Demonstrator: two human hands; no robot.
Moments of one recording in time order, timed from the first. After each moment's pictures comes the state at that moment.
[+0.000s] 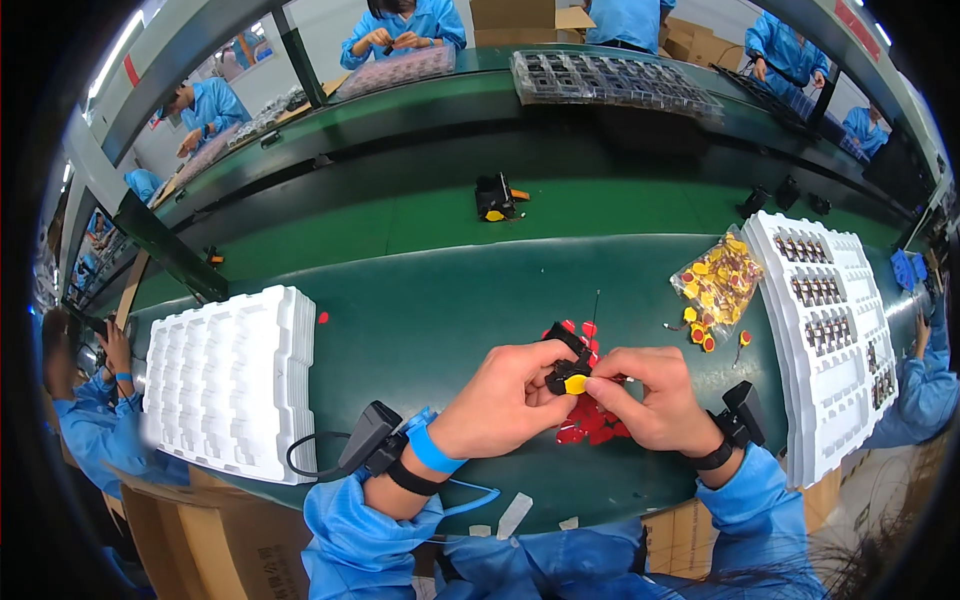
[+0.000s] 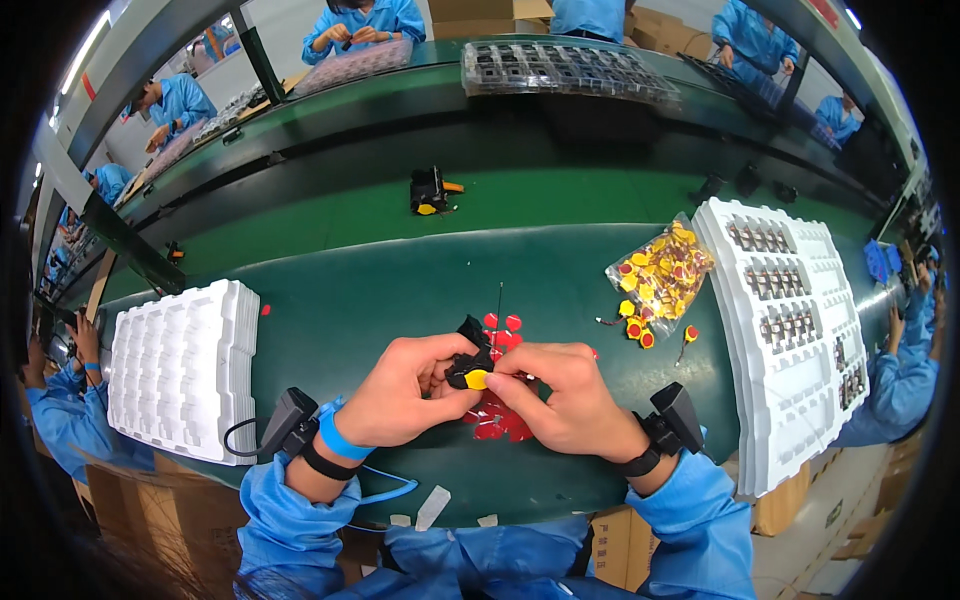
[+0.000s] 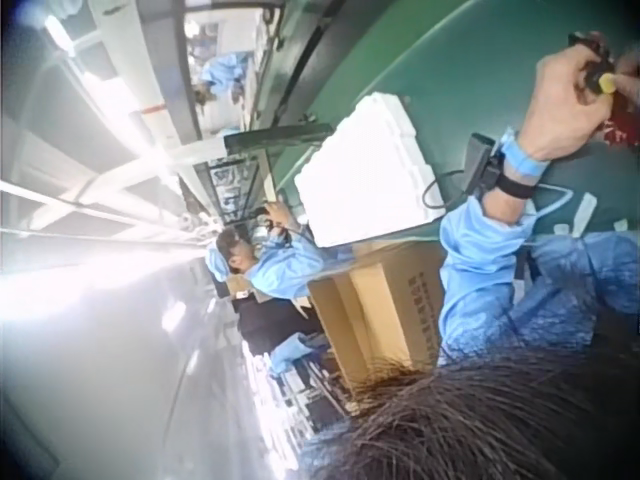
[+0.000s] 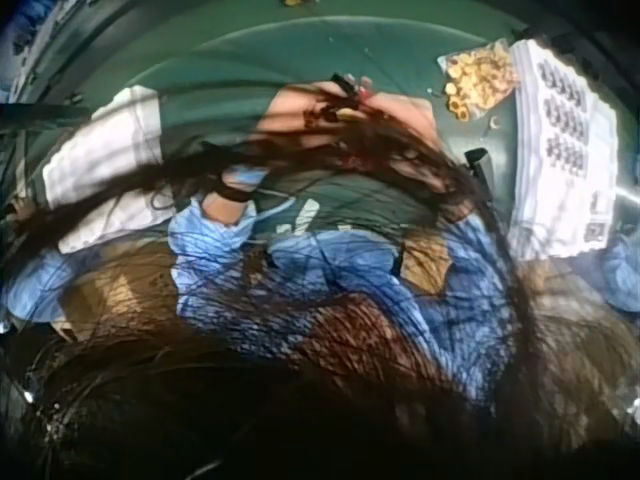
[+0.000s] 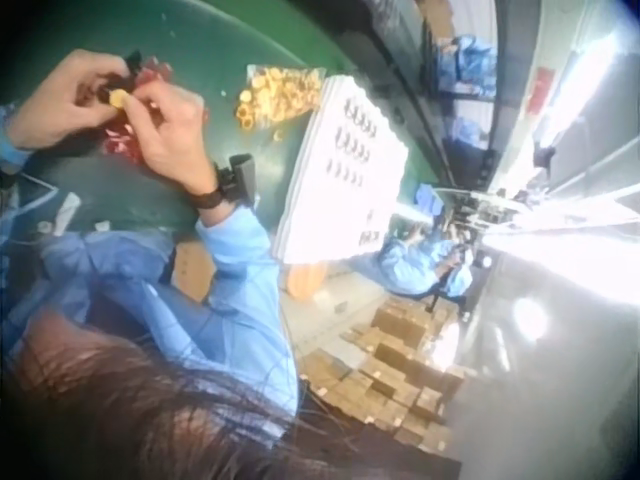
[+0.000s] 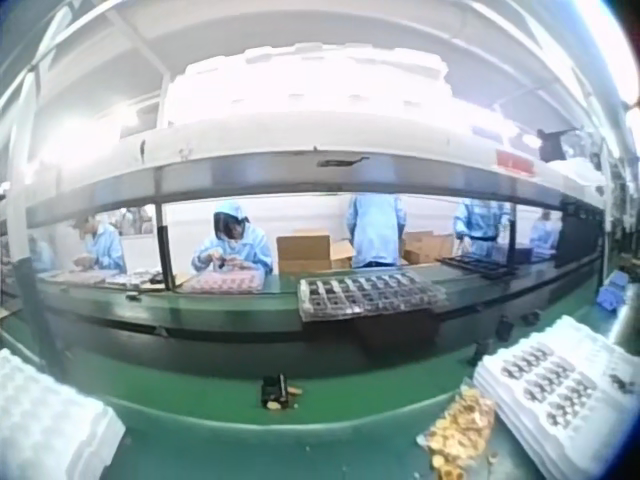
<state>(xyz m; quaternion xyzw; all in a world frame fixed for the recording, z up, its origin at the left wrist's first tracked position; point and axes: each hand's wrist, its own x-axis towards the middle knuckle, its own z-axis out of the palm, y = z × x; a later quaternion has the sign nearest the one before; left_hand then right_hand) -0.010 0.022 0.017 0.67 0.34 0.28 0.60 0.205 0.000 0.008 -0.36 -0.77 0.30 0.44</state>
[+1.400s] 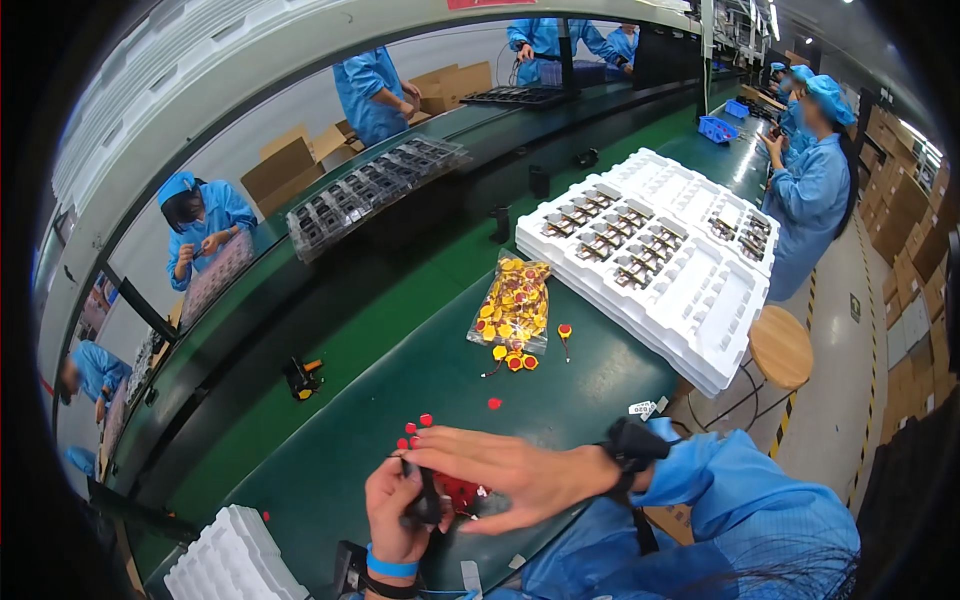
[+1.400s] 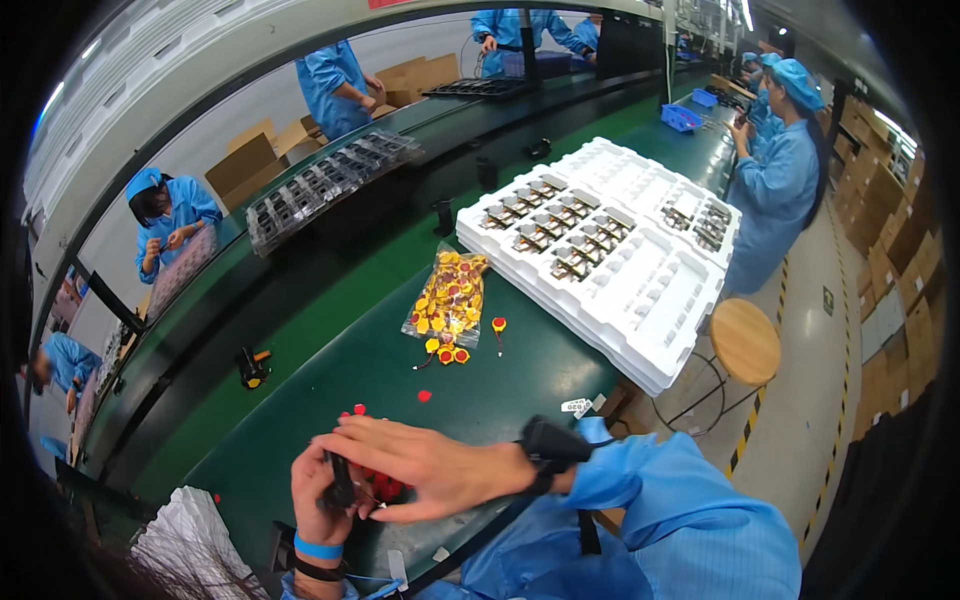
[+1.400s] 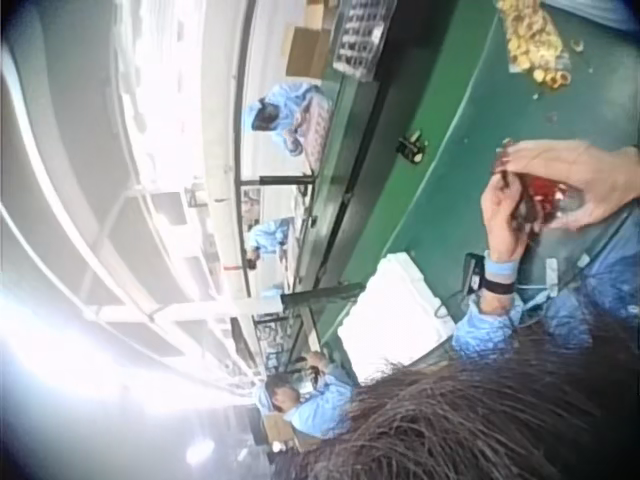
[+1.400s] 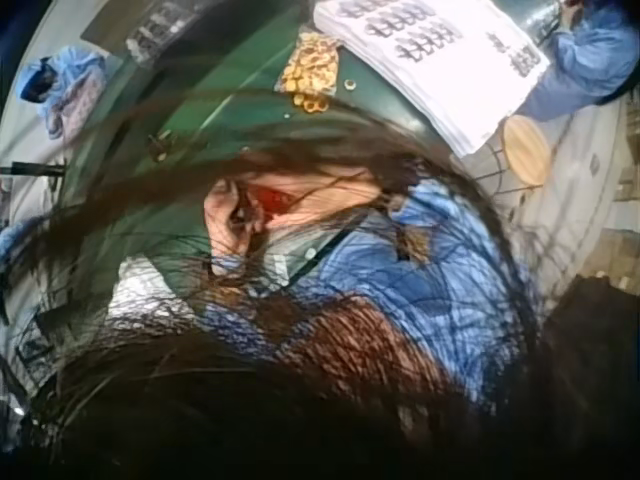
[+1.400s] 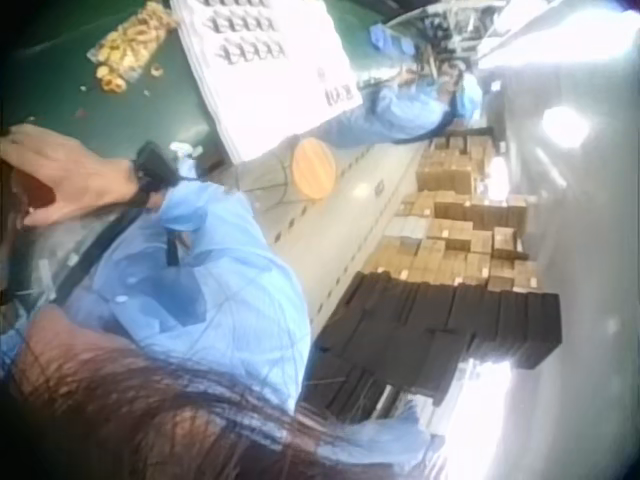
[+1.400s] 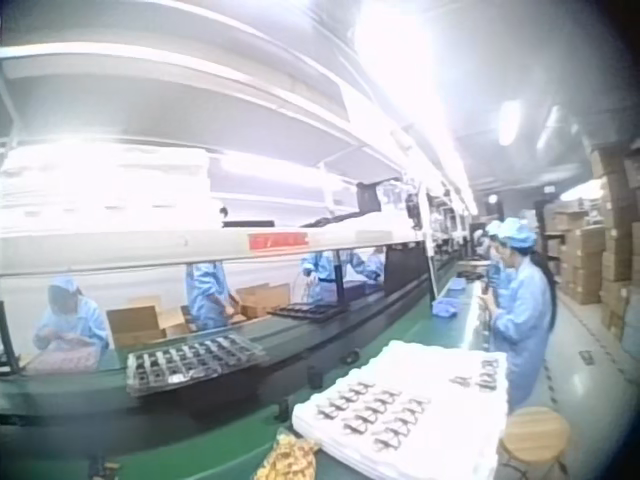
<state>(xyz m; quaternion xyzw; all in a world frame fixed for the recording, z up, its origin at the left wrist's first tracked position) 0.018 -0.005 0.018 0.46 0.30 0.36 0.75 0.216 -0.057 0.022 -0.31 -0.79 0.11 0.51</state>
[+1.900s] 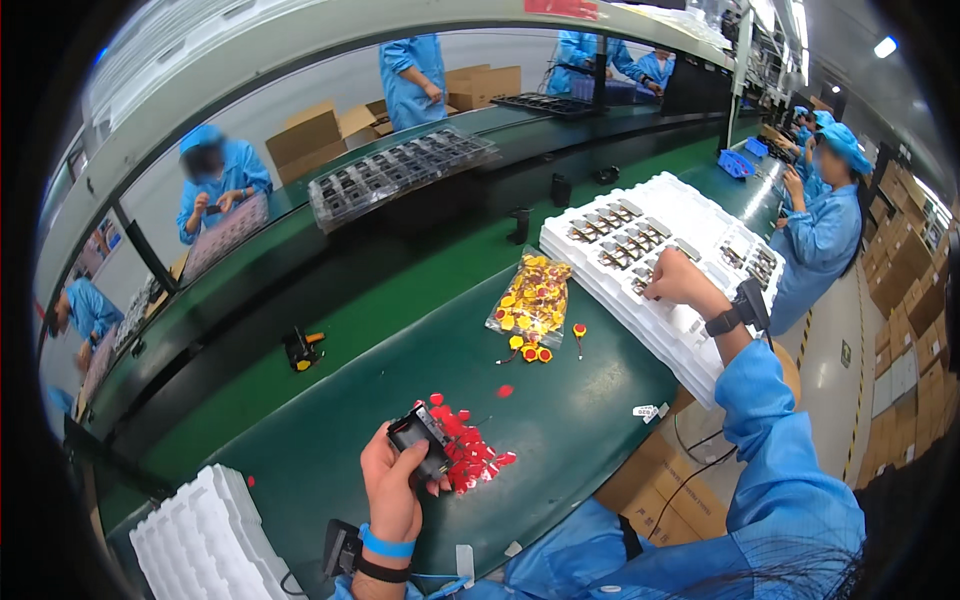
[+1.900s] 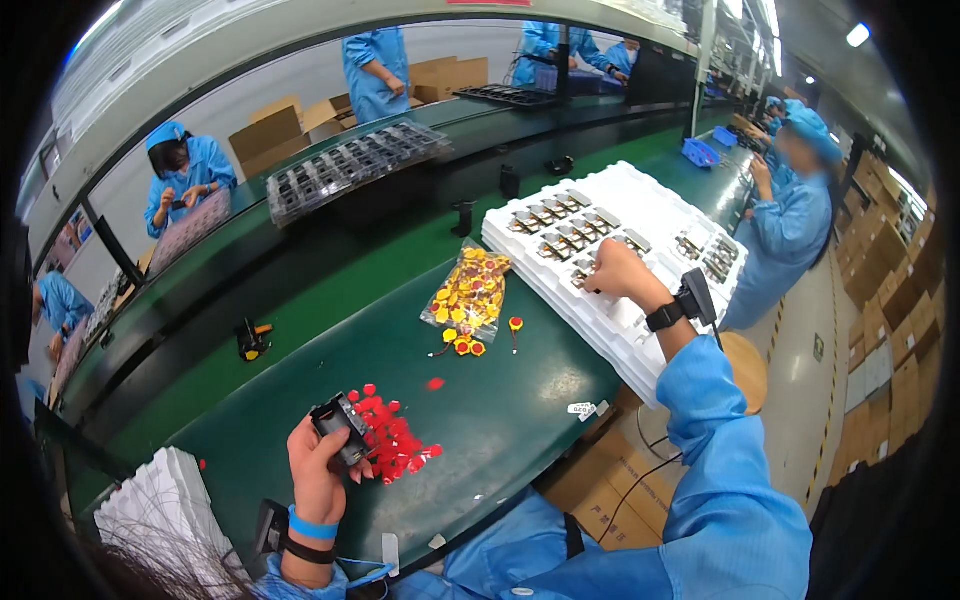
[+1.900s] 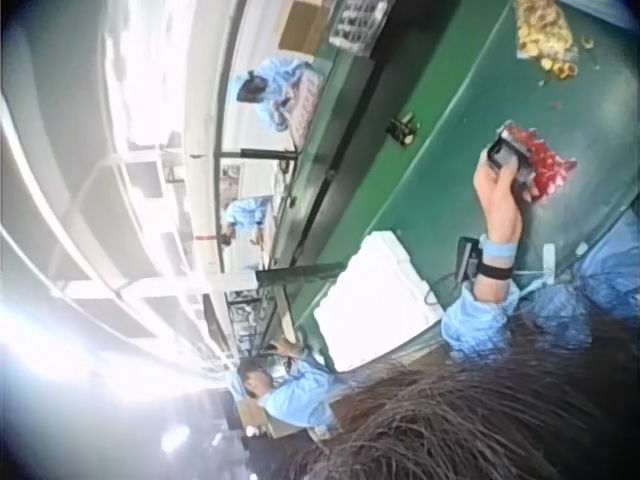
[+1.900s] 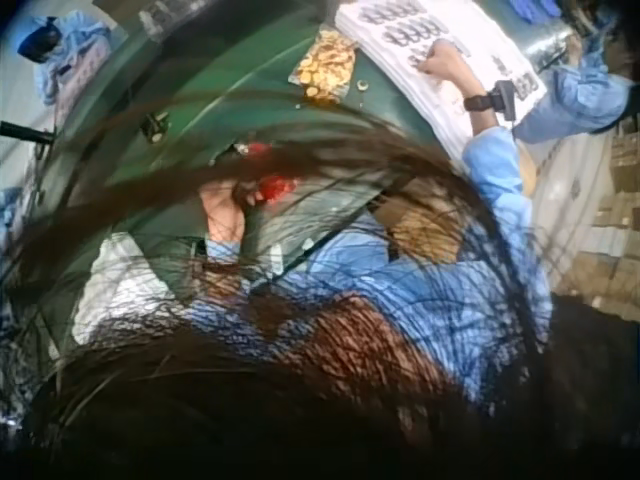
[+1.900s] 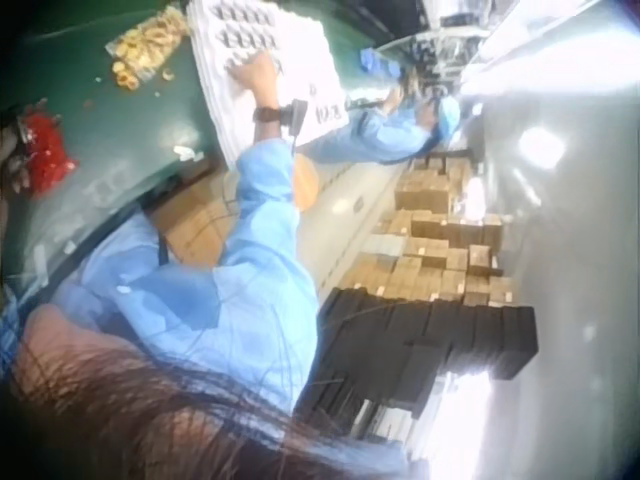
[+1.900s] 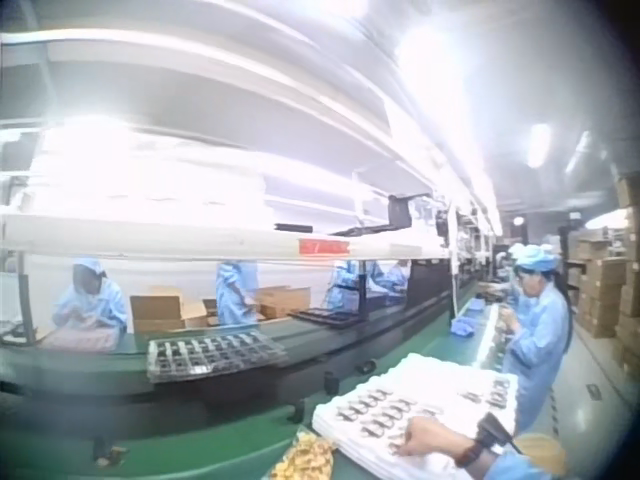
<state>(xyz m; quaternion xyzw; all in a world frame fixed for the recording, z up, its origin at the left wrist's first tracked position) 0.012 0.002 0.010 0.47 0.35 0.42 0.69 0.502 -0.030 0.024 -0.82 -0.53 0.05 0.19</state>
